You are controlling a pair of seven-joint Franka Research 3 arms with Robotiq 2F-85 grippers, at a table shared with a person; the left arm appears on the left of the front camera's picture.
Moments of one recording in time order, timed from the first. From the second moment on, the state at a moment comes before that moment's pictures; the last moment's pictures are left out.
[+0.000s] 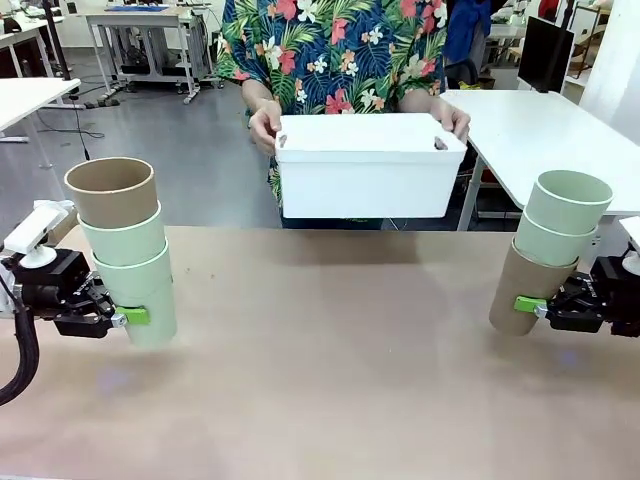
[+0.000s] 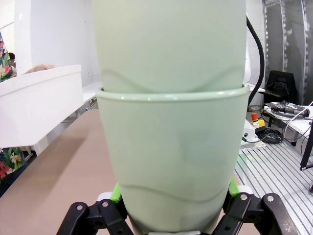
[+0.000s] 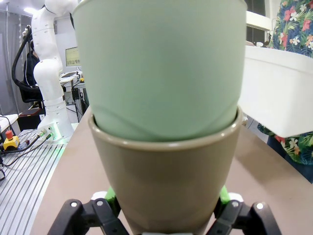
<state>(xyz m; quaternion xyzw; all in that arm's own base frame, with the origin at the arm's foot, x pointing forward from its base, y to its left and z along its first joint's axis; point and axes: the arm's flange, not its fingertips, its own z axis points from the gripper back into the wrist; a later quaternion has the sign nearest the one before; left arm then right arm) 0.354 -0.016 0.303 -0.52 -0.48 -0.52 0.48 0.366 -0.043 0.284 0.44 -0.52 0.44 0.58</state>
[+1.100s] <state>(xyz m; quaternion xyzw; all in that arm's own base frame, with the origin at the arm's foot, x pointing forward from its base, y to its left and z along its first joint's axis) 0.354 -0.016 0.303 -0.52 -0.48 -0.52 0.48 0.366 -0.043 0.284 0.44 -0.52 0.44 0.58</state>
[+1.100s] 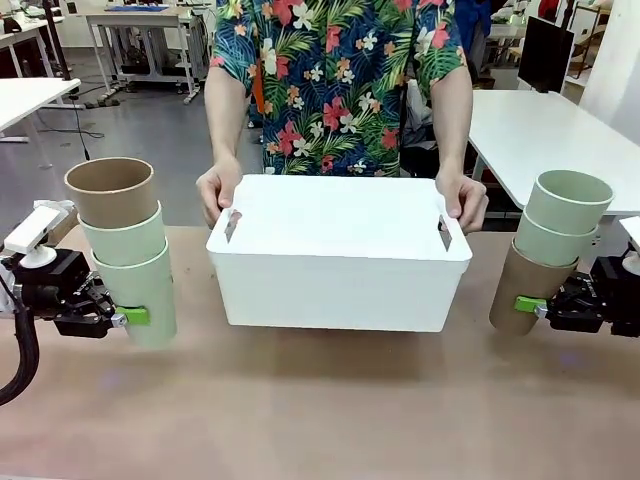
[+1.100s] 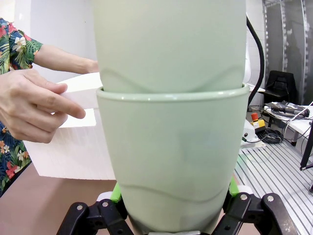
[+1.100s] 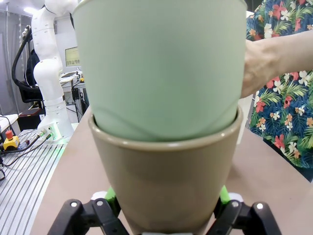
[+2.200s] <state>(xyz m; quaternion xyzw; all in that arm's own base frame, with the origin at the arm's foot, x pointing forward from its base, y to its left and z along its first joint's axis) 0.354 -0.016 0.303 -0.52 -0.48 -0.52 0.48 0.366 -0.043 0.284 0.44 -0.52 0.44 0.58</state>
